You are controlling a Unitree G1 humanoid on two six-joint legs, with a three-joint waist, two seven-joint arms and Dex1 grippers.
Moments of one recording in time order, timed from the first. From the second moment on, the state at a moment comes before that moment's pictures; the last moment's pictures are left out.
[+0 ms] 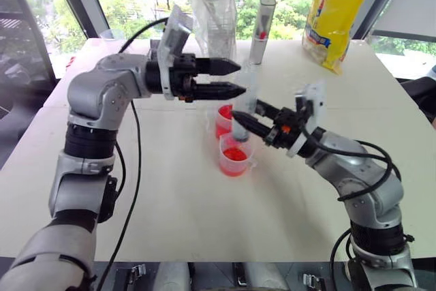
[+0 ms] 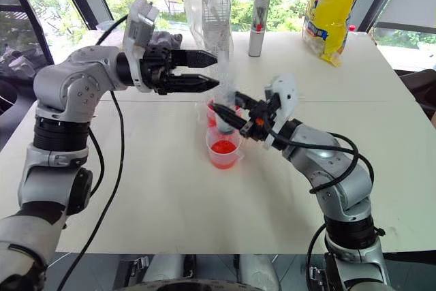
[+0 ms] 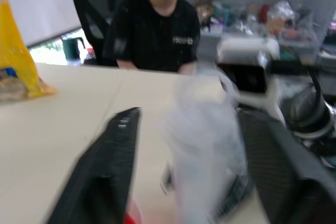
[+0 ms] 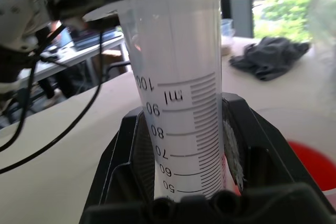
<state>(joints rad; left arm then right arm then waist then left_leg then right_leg) -1.00 0.50 -0.06 0.09 -0.62 0.76 -1.22 -0.40 -0.43 -0.02 -0.55 0.64 0.67 0.50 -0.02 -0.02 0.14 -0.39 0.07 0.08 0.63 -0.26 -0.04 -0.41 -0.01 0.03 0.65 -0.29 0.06</state>
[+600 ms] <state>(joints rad) -0.89 0.72 0.06 0.12 -0.62 0.78 -1.19 -0.43 -0.45 -0.04 -0.58 0.70 0.71 0.50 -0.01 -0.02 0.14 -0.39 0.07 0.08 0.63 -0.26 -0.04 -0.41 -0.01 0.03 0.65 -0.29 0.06</state>
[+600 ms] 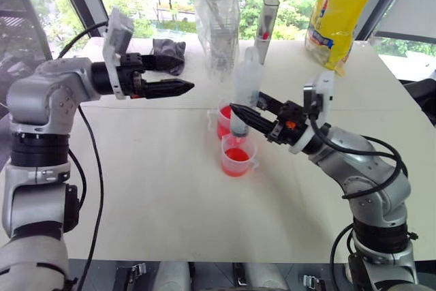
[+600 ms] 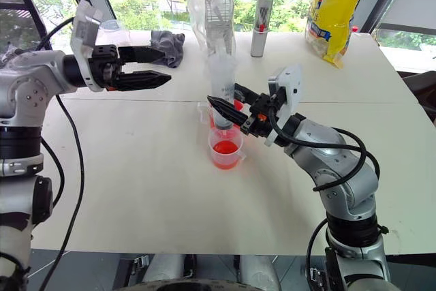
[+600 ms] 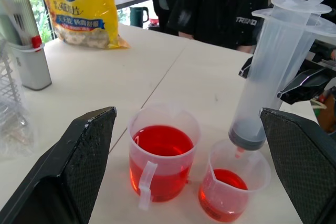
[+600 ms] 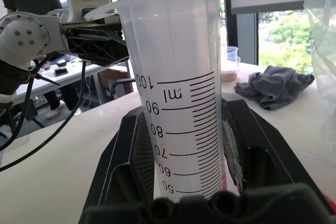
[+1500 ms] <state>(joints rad) -0.72 0.67 0.06 -0.05 -0.62 0.71 -1.13 -1.05 -0.66 0.15 0.32 0.53 1.59 0.35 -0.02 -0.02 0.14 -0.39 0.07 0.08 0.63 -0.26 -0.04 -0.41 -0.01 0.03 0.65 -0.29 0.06</state>
